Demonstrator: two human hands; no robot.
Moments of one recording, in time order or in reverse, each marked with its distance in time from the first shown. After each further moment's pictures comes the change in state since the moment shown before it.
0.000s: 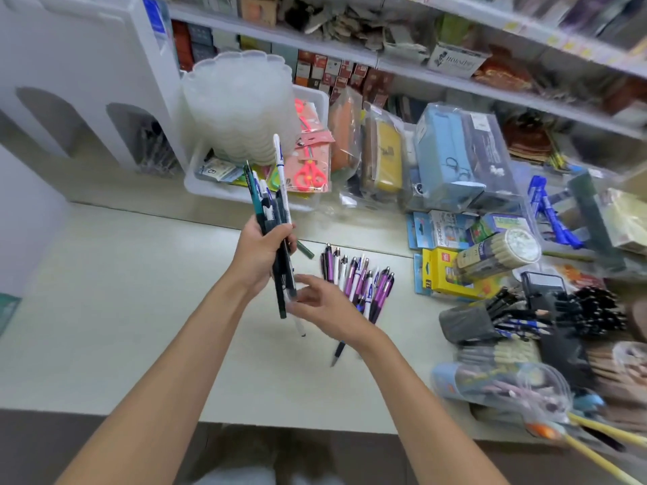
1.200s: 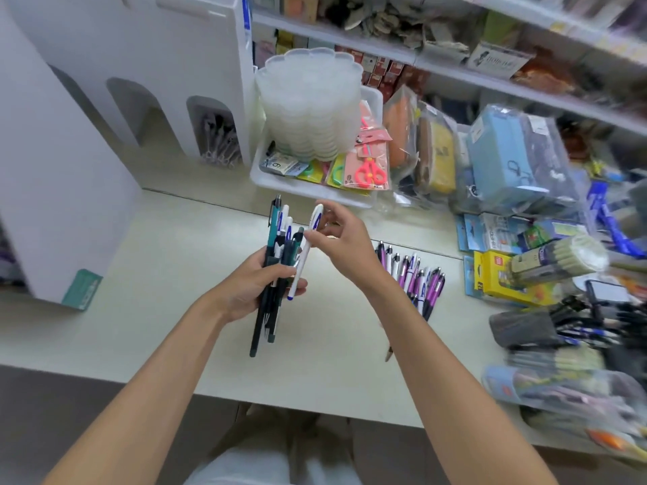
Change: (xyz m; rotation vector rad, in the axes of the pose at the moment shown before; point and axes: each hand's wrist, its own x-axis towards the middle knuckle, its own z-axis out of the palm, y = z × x) left_hand -0.041 0.018 -0.119 0.102 -0.240 -0.263; right_hand 0.065 -0.091 0.052 0.020 0.314 -0.271
